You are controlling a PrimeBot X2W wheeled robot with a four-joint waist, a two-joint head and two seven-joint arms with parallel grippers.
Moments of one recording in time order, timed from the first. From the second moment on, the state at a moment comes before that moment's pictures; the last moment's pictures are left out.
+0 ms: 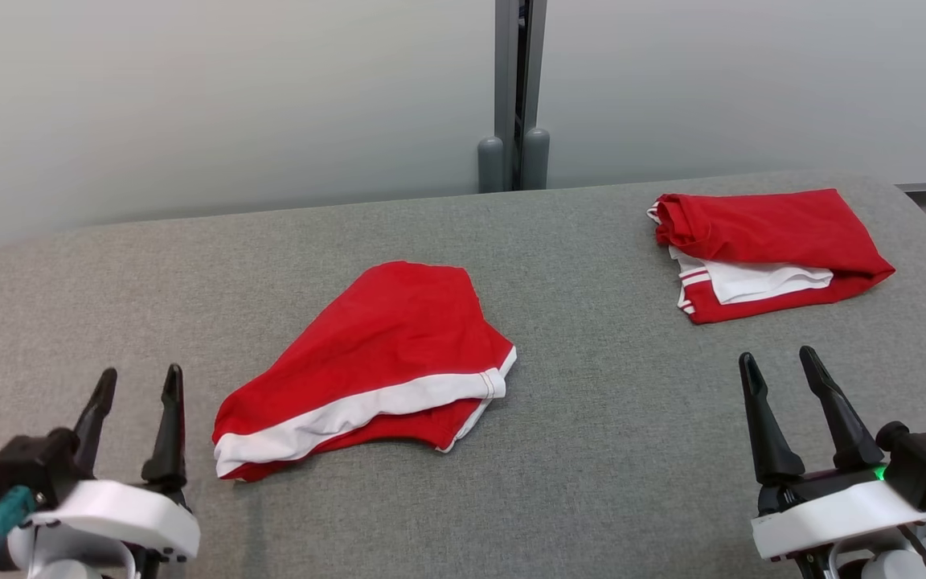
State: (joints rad) left arm -0.14 0.46 -0.36 0.22 -0.68 0.17 -0.26; right arm -0.07 -0.12 0.11 0.17 0.34 0.13 -0.26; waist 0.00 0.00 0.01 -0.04
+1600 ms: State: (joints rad) left arm 0.01 0.06 0.03 0.24 -0.27 -0.05 -0.26; right arm -0.26 -0.18 0.40 0.41 0.61 0.13 -0.10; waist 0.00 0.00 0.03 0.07
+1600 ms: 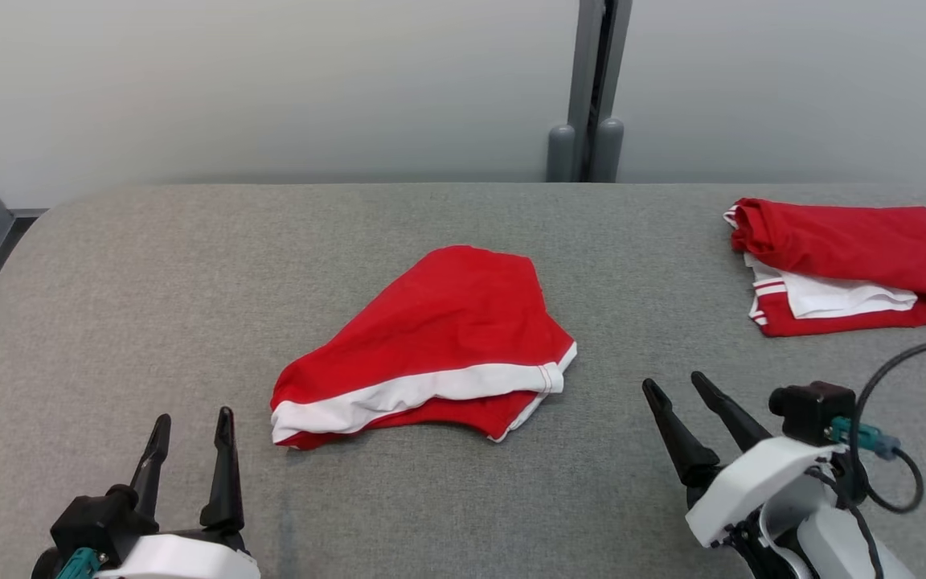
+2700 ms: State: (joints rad) left arm -0.05 0.05 0.00 0.27 -0.30 -0.06 -0.26; right arm -0.58 -0.11 0.56 0.87 0.89 0.13 0.09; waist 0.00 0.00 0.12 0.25
